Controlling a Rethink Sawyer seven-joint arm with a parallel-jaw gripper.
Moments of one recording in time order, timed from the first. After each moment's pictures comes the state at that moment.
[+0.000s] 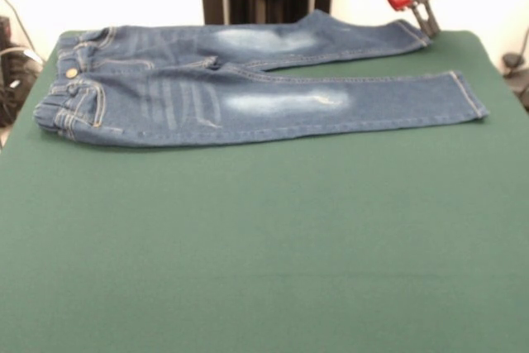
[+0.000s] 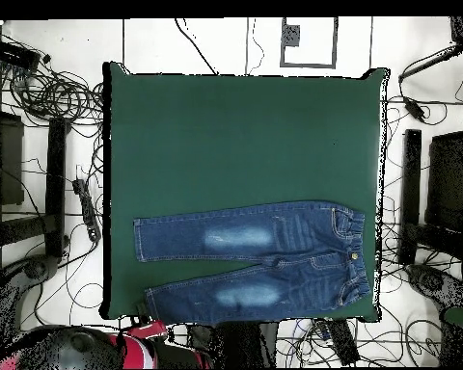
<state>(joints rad) 0.57 0.07 -0.19 2.23 -0.13 -1.59 2.51</state>
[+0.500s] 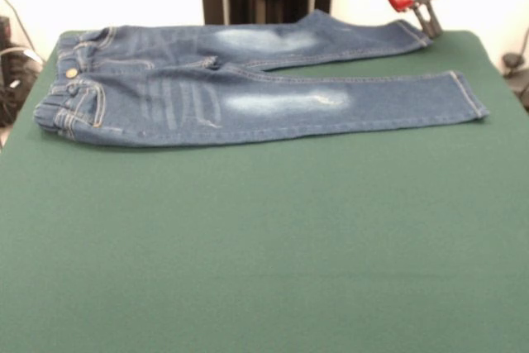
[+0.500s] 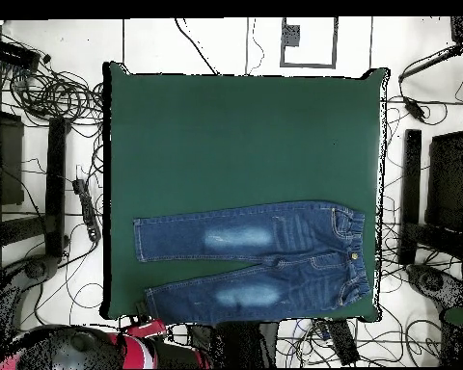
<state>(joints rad) 0.57 0.07 -0.19 2.23 -0.13 -1.60 2.51</state>
